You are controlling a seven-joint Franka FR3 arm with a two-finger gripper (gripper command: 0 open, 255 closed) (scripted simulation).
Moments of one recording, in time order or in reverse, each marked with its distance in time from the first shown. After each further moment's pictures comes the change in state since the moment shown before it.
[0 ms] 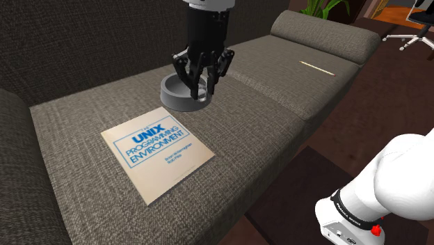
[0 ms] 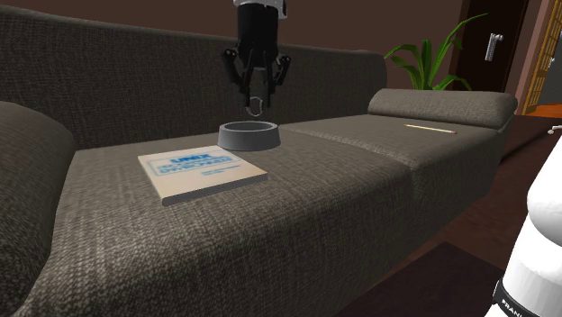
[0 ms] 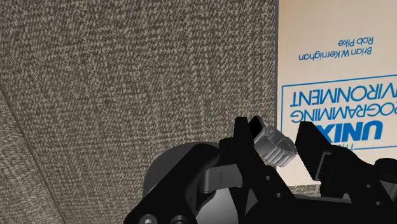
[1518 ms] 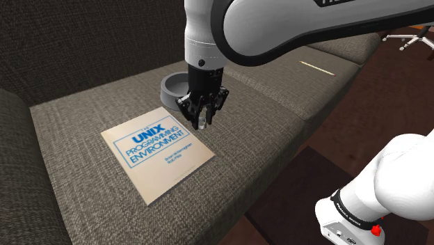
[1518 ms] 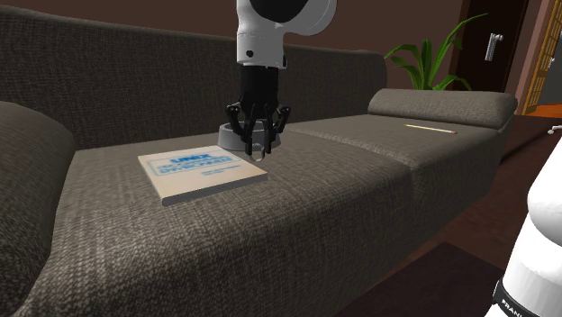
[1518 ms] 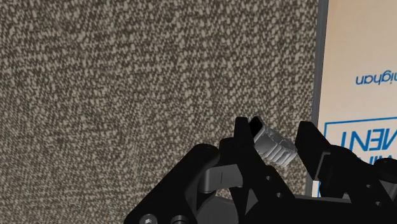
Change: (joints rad) arm 0.006 -0.009 0.008 -0.262 0.012 0.253 -0.018
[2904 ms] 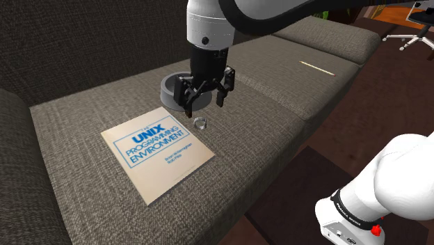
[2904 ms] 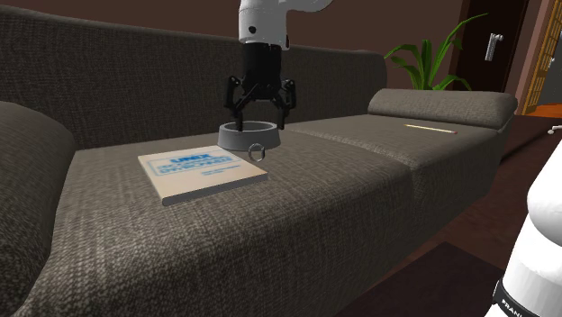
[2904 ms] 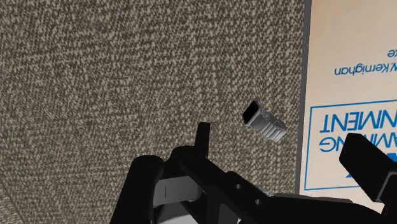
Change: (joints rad) arm -0.005 -0.023 -0.013 0.075 0.006 -0.099 -0.012
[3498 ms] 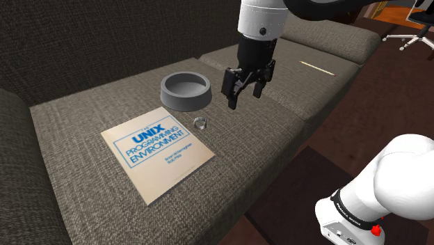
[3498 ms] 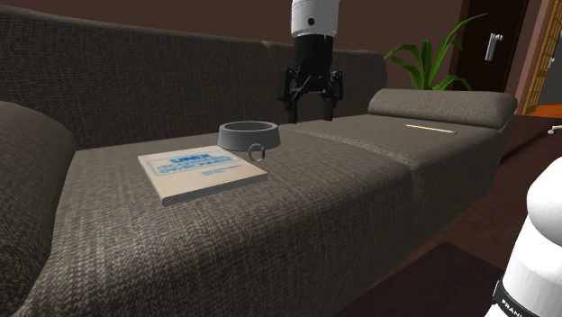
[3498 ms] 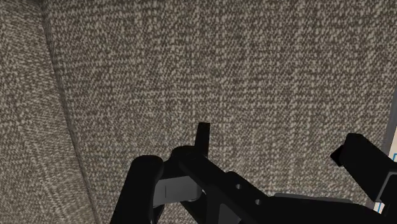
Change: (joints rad) arm -0.010 -0.260 -0.141 -0.196 0.047 -0.103 -0.229
